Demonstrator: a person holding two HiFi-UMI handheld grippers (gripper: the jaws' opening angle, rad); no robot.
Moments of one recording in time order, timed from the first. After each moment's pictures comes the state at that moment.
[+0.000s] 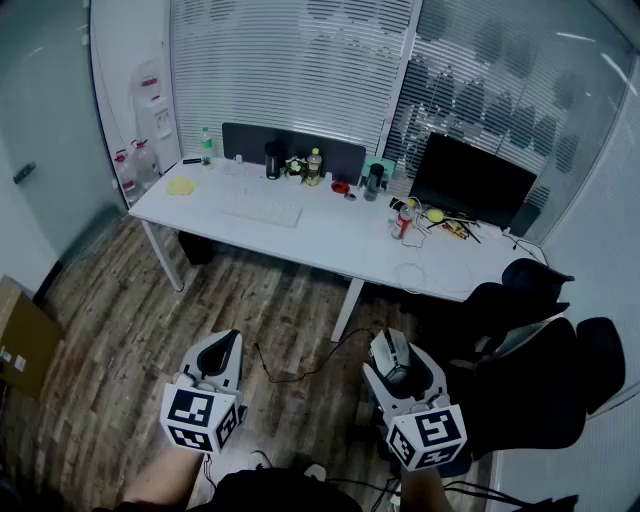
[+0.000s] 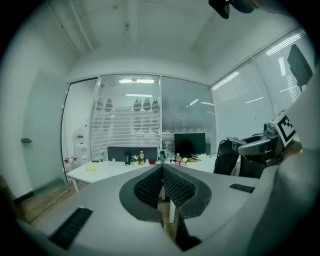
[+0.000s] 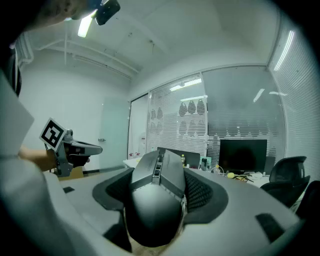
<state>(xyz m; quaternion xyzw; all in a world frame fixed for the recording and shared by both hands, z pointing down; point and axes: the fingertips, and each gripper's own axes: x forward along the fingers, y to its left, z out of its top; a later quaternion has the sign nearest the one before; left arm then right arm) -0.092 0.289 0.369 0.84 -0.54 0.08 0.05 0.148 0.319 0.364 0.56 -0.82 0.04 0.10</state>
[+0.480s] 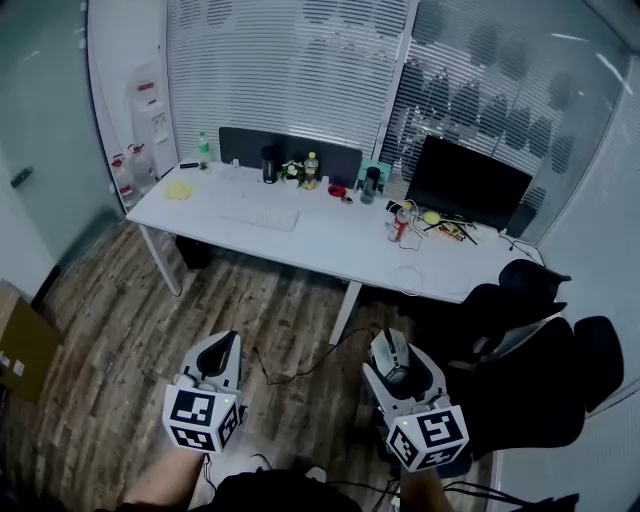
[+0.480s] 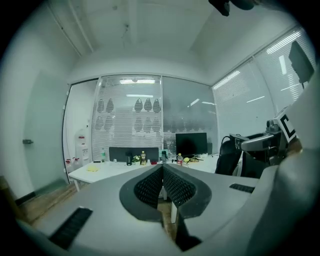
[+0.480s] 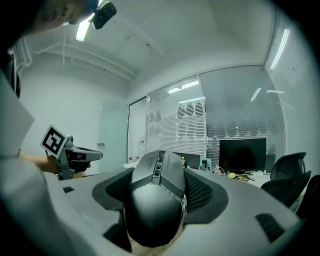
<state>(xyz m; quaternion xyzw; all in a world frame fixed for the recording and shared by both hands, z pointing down) -0.096 0.286 0.370 0.83 -0.55 0.08 0.05 0.147 0.321 0.357 0.56 -0.82 0.04 0.08</state>
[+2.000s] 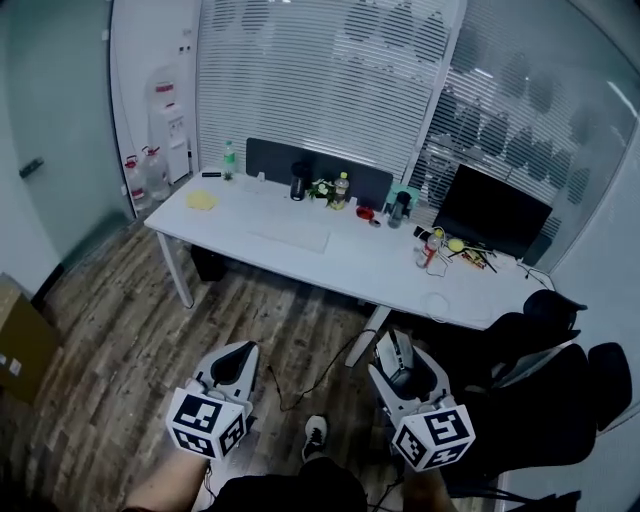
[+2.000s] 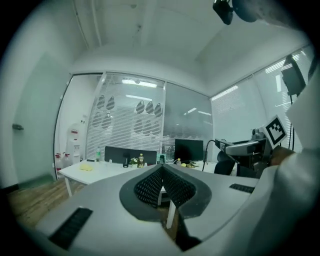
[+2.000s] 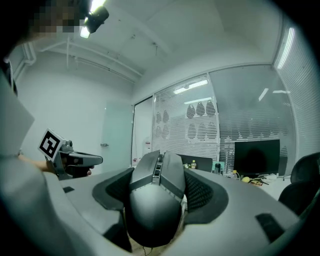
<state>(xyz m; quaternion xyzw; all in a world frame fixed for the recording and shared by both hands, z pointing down) -0.182 0.249 0.385 0.86 -0.50 0.03 0.07 0.037 0.262 0.361 0.54 -0.84 0.03 0.08</state>
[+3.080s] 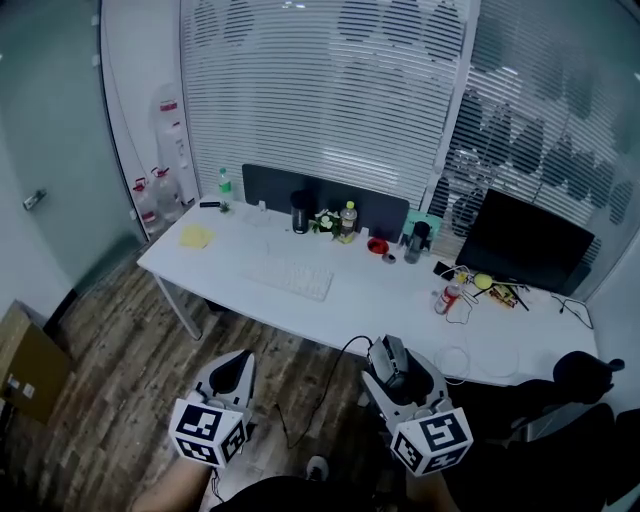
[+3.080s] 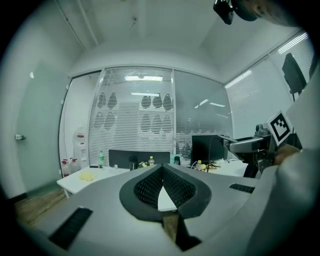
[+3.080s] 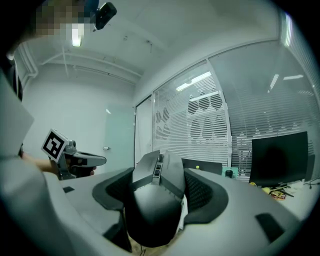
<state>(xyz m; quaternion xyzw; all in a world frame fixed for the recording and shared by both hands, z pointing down) -0.123 0.034 0.373 0.82 -0.56 0.06 0.06 0.094 0.029 0.354 0.48 -0.87 0.03 0.06</state>
